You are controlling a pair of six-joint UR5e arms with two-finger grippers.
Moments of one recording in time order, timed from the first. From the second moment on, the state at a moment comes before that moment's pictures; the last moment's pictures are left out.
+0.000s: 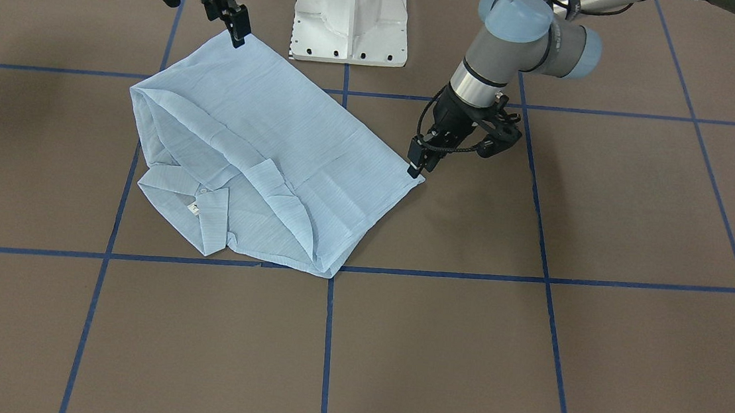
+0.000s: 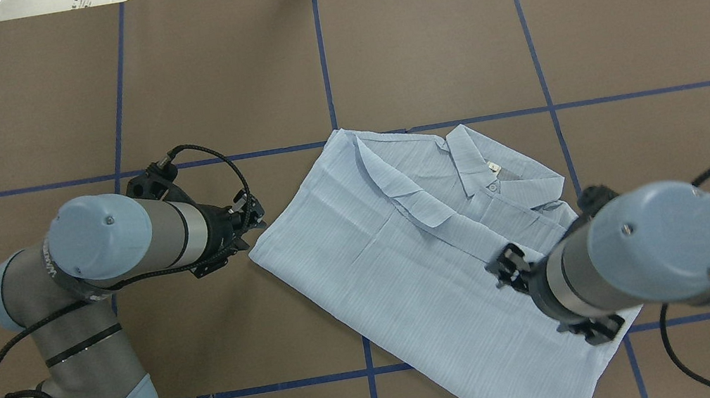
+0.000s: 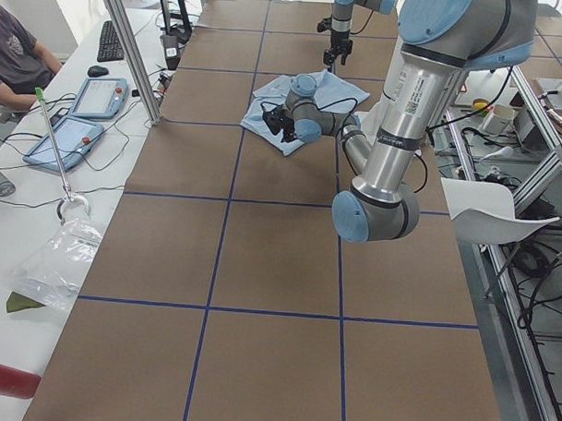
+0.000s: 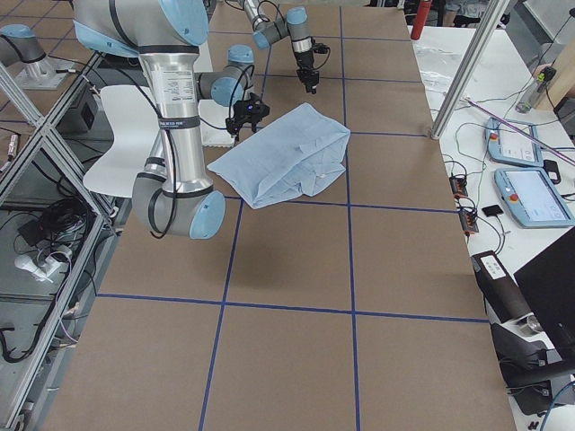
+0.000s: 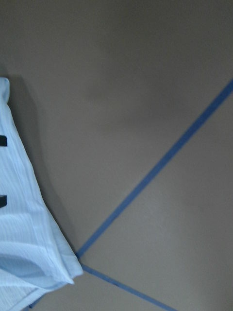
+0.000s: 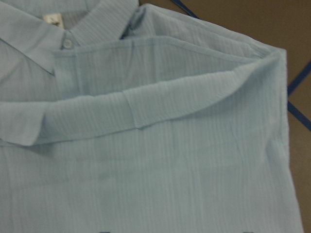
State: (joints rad) left arm -0.49 -1.98 -1.81 -1.99 -1.73 -1.98; right arm 0.37 -1.28 2.31 -1.85 1.79 2.15
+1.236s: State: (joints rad) left arm -0.42 -2.01 -1.74 -1.96 -1.71 -1.99; right arm 0.58 -1.20 2.09 -1.67 1.79 1.97
